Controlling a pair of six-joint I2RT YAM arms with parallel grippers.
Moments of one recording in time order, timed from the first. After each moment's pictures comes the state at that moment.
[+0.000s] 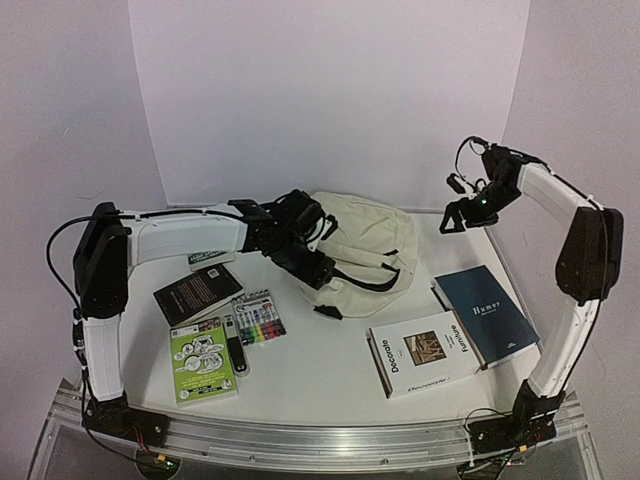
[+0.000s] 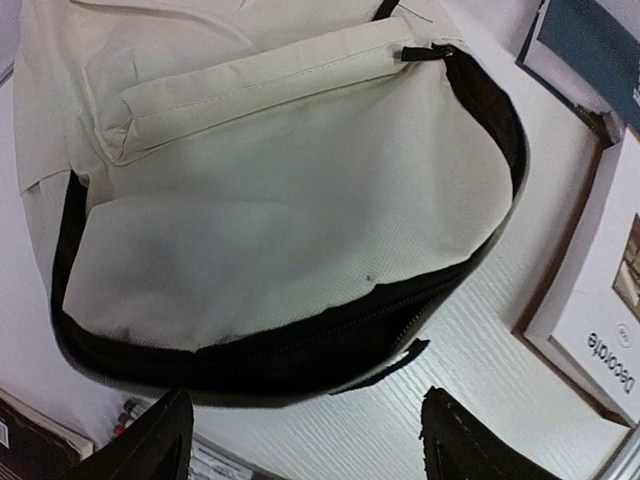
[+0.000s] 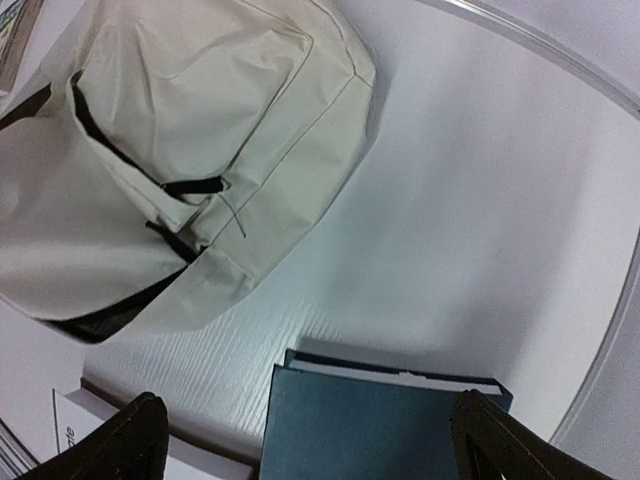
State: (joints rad) left arm -0.90 1.99 1.65 -0.59 -0.07 -0.17; right arm 0.05 1.92 1.80 -1.01 -0.31 -0.32
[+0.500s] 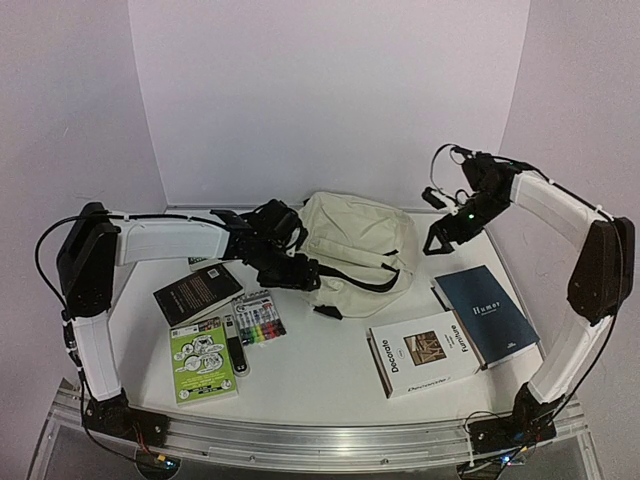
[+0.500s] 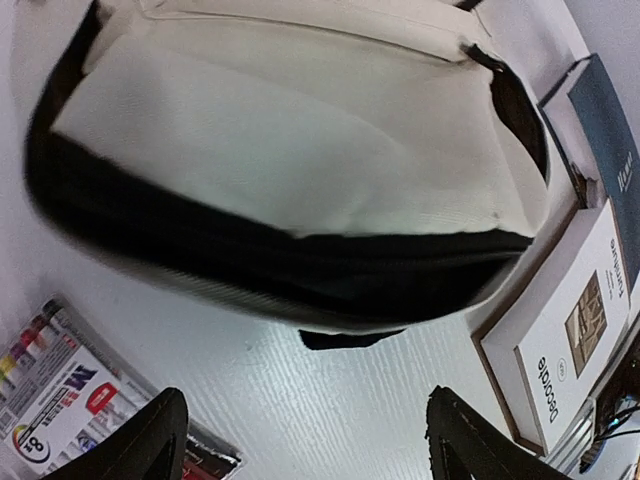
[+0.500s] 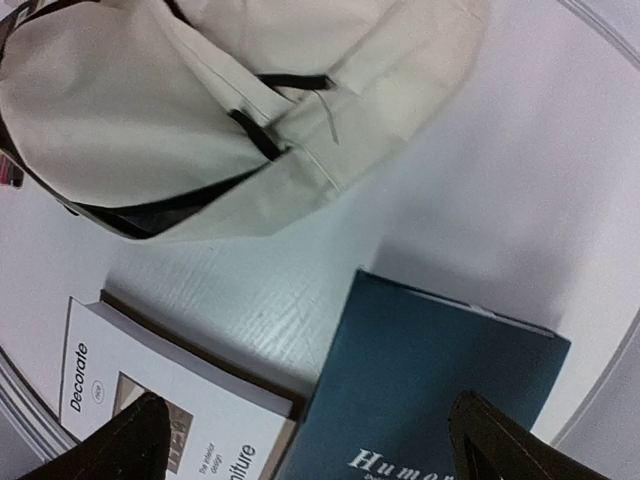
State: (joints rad) left arm -0.85 1.91 1.46 -0.50 0.09 -0.52; right arm 0.18 1.74 1.60 -1.05 -0.31 -0.40
